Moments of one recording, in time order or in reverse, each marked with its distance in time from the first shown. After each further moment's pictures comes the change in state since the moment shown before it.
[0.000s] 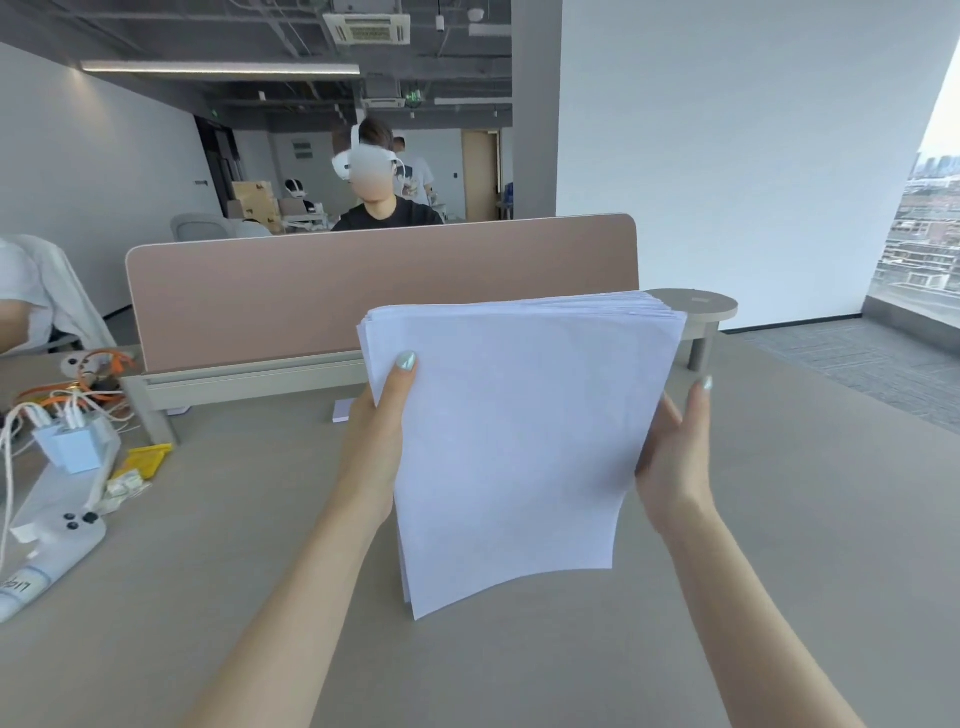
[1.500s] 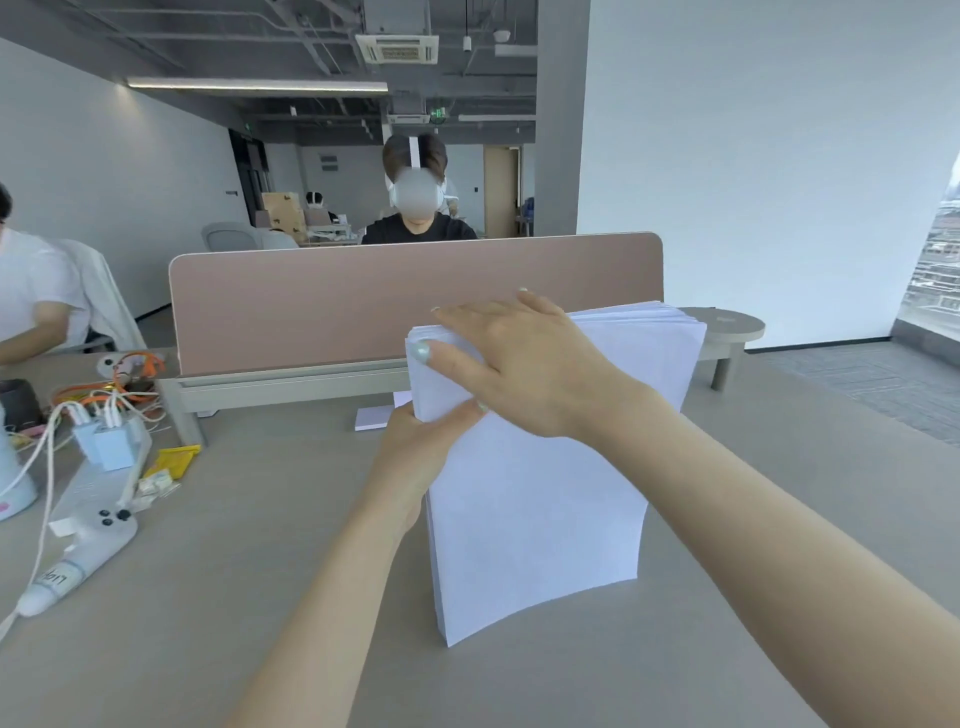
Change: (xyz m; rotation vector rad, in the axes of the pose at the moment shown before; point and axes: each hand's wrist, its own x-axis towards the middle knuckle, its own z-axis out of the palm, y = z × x) left_hand 0.008 0.002 -0.003 0.112 -0.002 -0.052; right_hand -0.022 -0.094 0.138 -1.471 -0.527 -0.709
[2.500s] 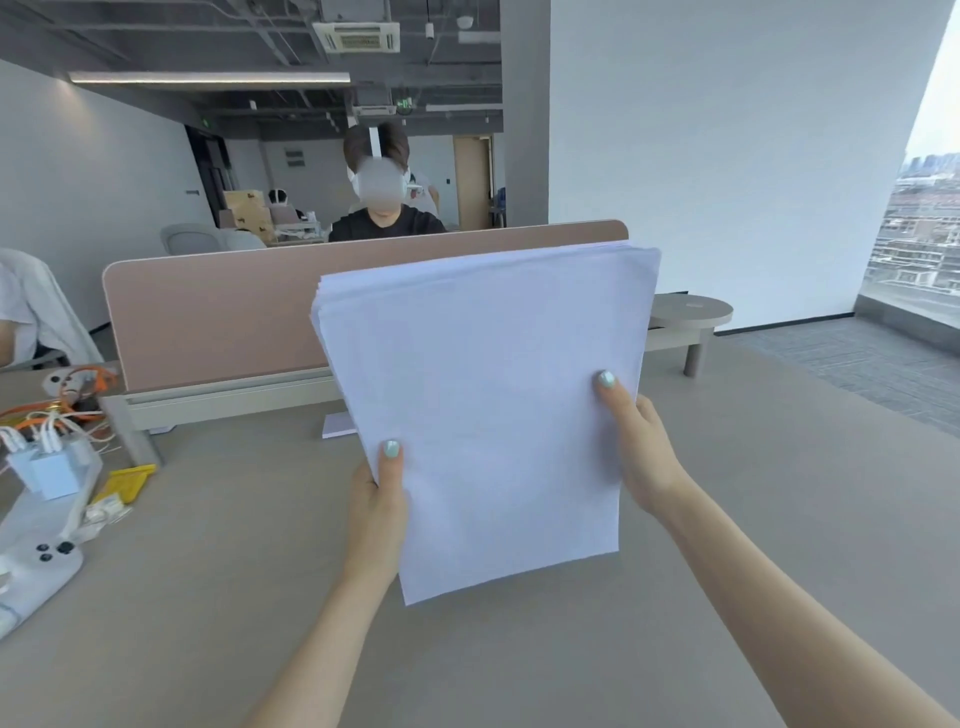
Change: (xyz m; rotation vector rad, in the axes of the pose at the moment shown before) left_hand -0.004 -0.061 0.007 -0.056 0.156 0.167; right_hand -0.072 0.125 0.084 1.412 0.297 0.515
